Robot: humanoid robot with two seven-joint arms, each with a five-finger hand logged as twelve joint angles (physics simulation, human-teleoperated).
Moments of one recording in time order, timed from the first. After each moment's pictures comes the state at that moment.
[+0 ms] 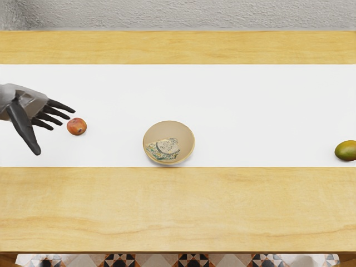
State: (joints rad) left arm -1.96 0.82 0.97 -1.31 -0.11 -0.60 0.18; right arm -0.09 0.00 0.17 0.12 -0.06 0.00 -0.01
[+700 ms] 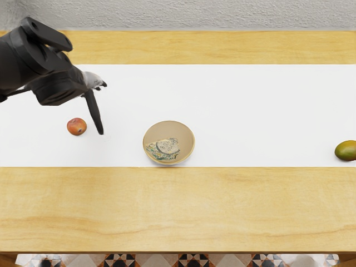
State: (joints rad) left arm -2.00 0.00 1.37 -1.22 -0.58 -0.01 0.11; right arm -0.09 0.00 0.17 0.13 -0.06 0.00 -0.01
